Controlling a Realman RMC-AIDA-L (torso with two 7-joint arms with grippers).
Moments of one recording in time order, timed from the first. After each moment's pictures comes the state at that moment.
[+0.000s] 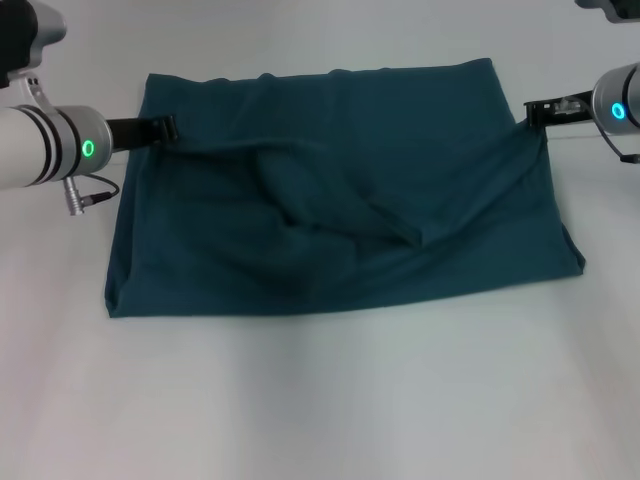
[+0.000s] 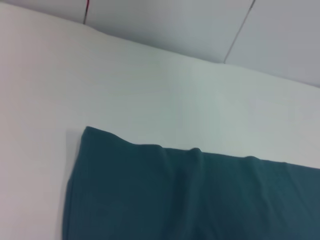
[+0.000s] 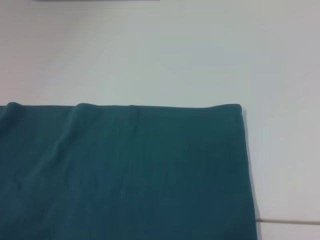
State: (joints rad) left arm -0.97 -2.08 0.79 0.49 2.37 0.53 -2.44; right arm 0.93 2.00 -0.81 -0.61 -2.84 -0.65 2.70
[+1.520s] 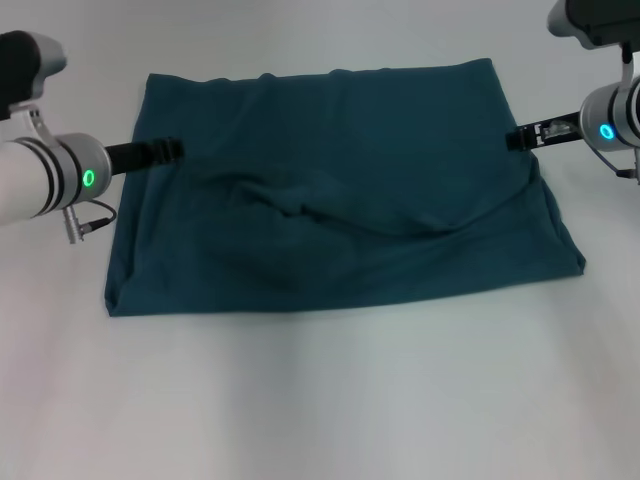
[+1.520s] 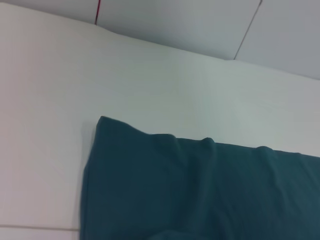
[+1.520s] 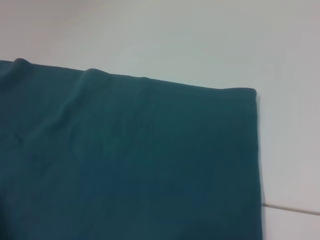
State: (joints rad) left arm -0.88 -2.13 0.87 0.58 2.36 0.48 -2.45; right arm 0.93 1.99 -0.93 -0.56 -2.84 -0.61 2.69
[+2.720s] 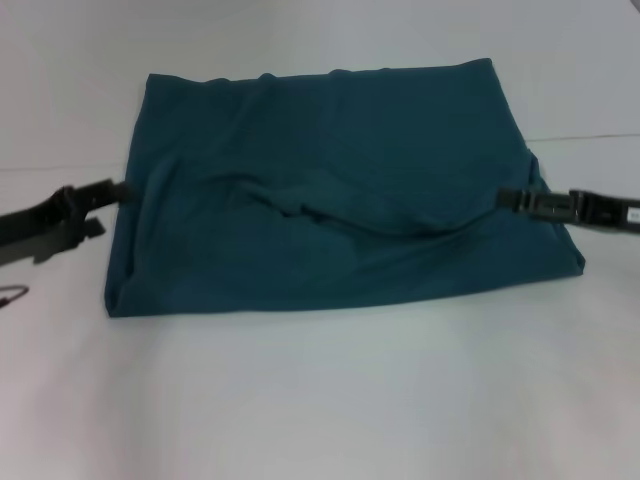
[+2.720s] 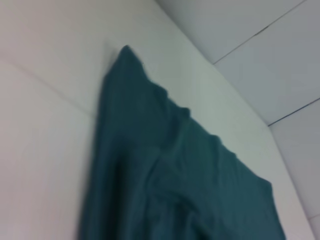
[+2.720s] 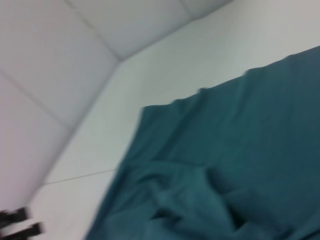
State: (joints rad) left arm -0.54 -2.04 0.81 0.74 1.94 1.01 -2.50; right arm 0.48 1.98 -0.74 -0.80 -1.93 -1.32 2.16
